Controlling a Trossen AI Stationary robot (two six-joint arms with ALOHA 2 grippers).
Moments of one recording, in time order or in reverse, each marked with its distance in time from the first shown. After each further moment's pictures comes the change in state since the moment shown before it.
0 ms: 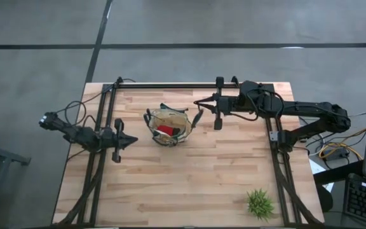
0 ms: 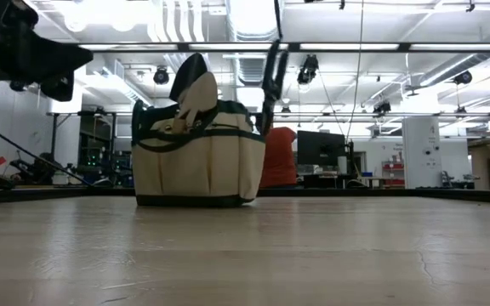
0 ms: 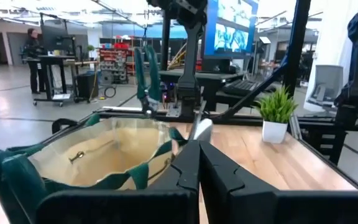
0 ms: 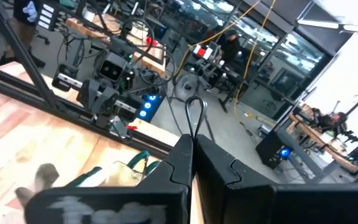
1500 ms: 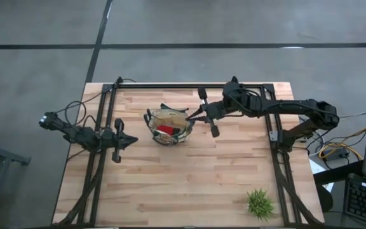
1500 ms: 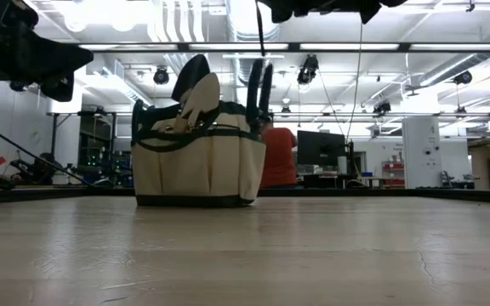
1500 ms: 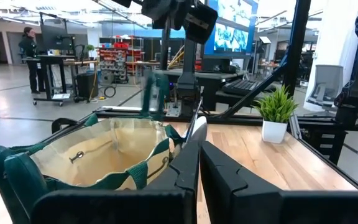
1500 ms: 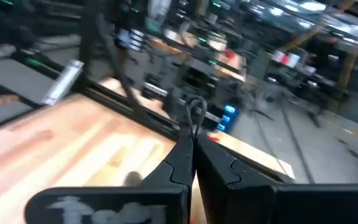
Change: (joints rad) left arm 0.000 0.023 -0.002 -0.004 0.000 -0.002; right arm -0.034 0.170 0.035 0.025 -0.391 0.098
